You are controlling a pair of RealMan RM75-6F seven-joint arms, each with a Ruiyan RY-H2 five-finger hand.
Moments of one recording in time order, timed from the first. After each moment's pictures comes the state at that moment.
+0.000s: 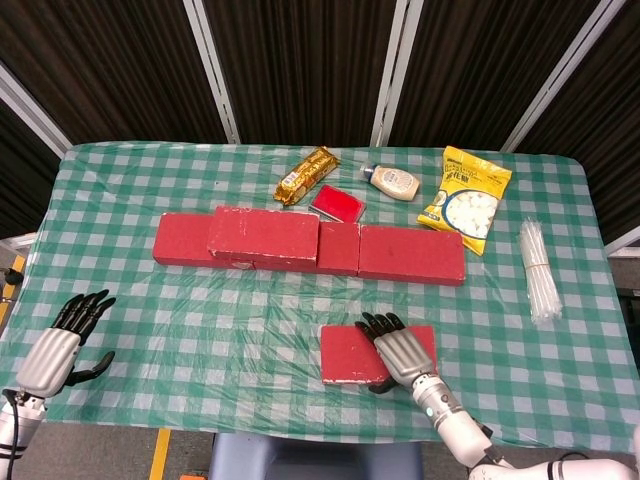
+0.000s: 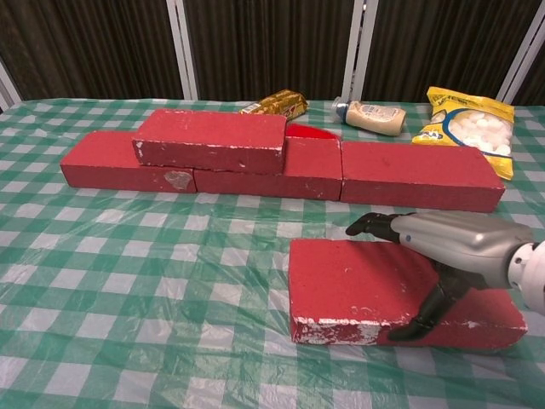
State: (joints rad) left arm -0.25 -1.25 0.11 -1.24 1.64 1.51 -0.37; right arm 0.57 -1.49 0.04 -1.92 -0.91 1.03 -0.74
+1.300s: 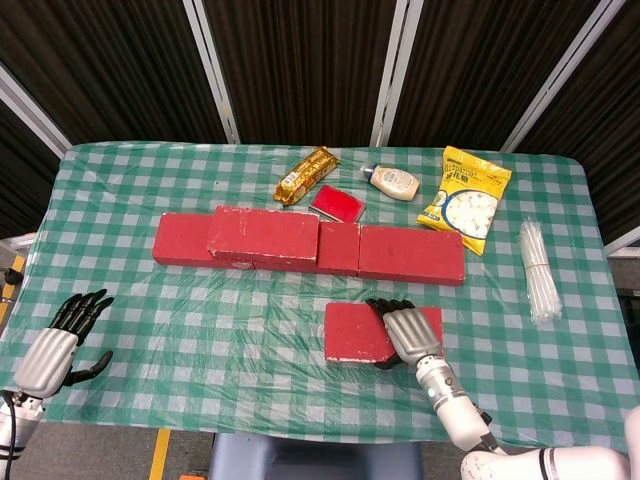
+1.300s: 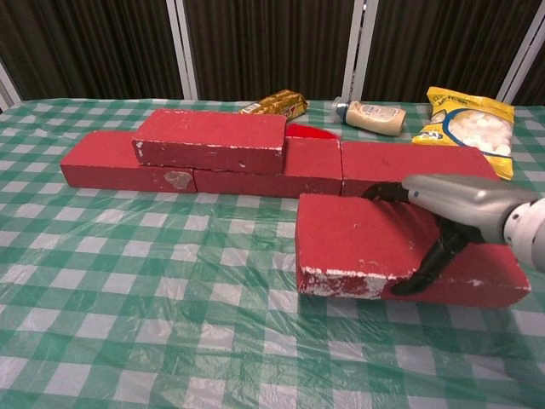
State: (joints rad) left arm -0.23 -1.25 0.07 -1.23 1.67 1.51 -0.37; right arm 0.64 -1.48 0.08 -1.91 -0.84 1.15 -0.68
